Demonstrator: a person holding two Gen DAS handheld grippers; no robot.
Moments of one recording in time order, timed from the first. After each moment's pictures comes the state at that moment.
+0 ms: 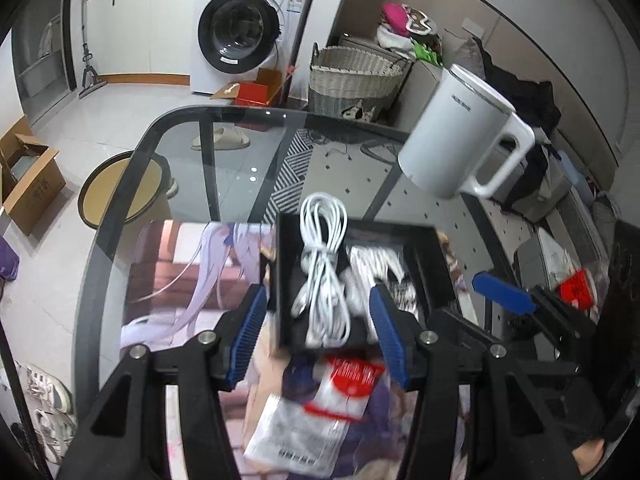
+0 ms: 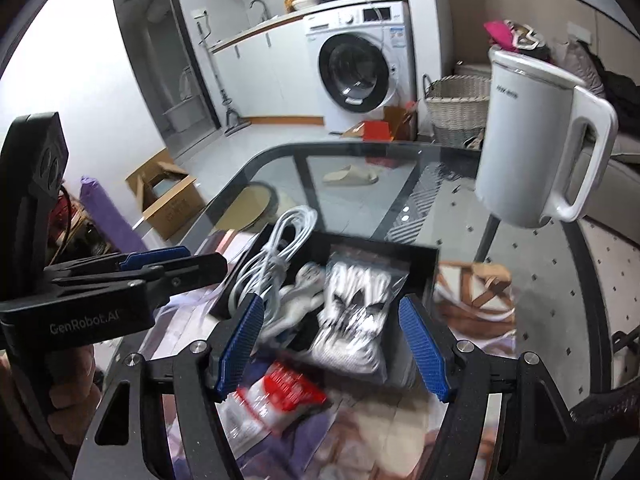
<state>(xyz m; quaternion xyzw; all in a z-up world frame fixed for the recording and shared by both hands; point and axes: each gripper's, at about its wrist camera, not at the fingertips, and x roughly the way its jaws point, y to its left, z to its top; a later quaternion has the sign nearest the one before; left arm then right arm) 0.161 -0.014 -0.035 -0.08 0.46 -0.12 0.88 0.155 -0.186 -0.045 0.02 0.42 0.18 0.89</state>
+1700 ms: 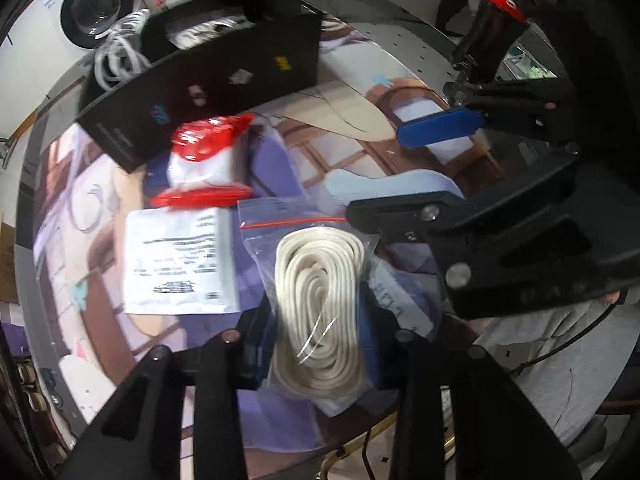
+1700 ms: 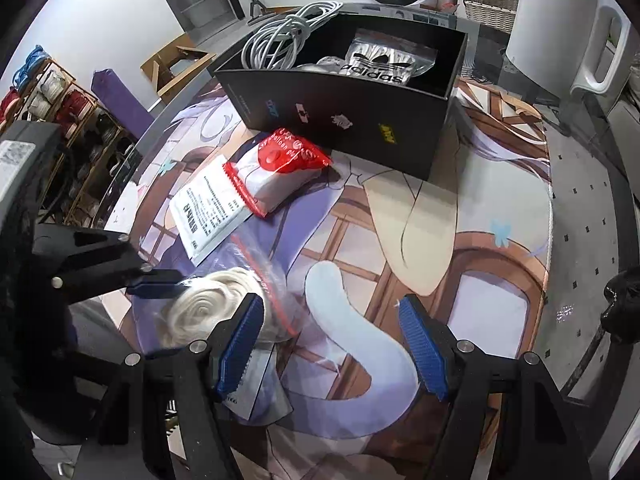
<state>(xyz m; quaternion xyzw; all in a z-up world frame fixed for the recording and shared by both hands) 0.036 -0.104 -0.123 0.13 0.57 -0.25 0.77 0.071 -0.205 -0.136 -0.06 0.57 0.22 0.79</state>
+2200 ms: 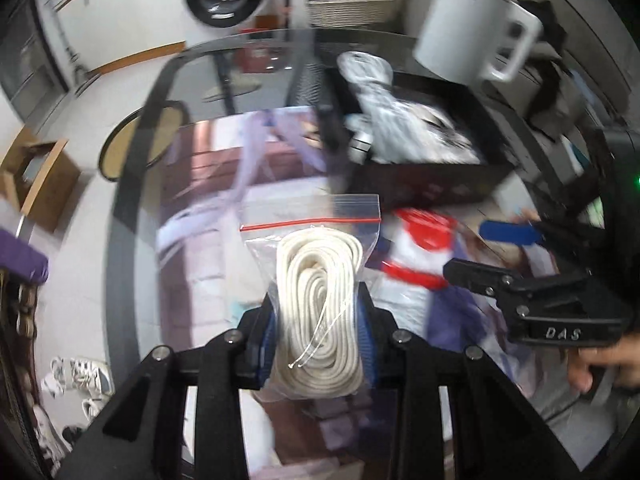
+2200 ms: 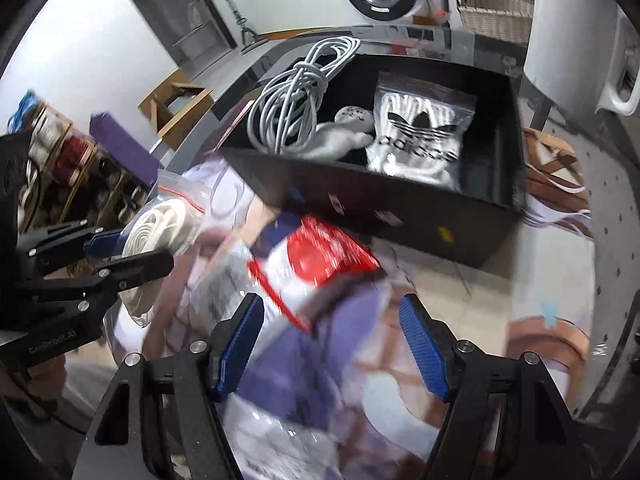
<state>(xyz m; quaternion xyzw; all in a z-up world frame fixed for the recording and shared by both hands) 0.096 0.031 -0.089 0.01 0.54 -0.11 0.83 0.127 -0.162 -0.130 0.01 0.55 0.21 0.81</state>
